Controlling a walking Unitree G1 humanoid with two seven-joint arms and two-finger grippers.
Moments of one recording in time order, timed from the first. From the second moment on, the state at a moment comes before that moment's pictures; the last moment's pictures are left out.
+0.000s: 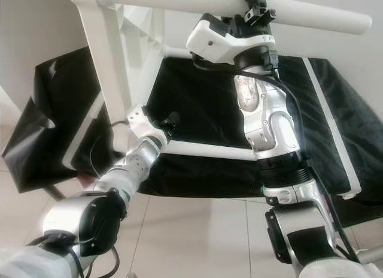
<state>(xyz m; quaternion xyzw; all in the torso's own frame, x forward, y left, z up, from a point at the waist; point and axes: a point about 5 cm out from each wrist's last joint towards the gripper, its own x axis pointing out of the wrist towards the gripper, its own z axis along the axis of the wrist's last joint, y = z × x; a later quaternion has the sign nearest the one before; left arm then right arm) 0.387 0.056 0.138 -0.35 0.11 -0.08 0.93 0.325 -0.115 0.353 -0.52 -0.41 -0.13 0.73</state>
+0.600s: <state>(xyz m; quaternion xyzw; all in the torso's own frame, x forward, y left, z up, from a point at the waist) 0.426 0.121 0.262 -0.22 -0.08 -0.06 0.97 0.305 -0.143 0.407 -0.48 -0.42 -0.13 0.76</state>
